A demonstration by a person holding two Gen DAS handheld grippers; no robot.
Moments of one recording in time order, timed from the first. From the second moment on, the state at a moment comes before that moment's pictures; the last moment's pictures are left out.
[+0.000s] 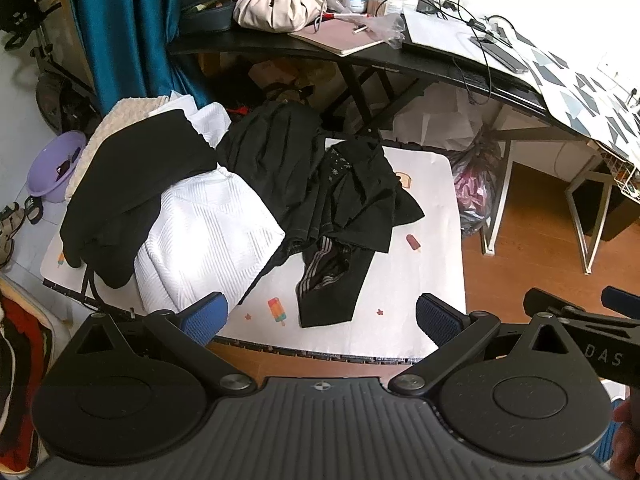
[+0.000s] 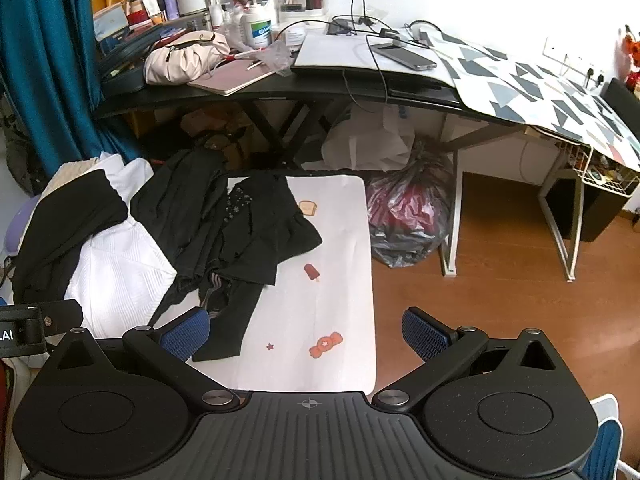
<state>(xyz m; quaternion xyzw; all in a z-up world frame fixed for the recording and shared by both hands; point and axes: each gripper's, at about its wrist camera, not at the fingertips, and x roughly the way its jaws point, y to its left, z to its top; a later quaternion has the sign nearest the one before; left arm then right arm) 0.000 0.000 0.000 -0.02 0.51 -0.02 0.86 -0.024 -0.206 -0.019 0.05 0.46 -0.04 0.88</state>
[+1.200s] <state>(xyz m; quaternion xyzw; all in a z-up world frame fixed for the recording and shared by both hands) -0.021 0.079 -0.002 -0.07 0.51 0.04 0.86 -0.021 -0.139 -0.017 0.01 0.47 0.02 0.88</state>
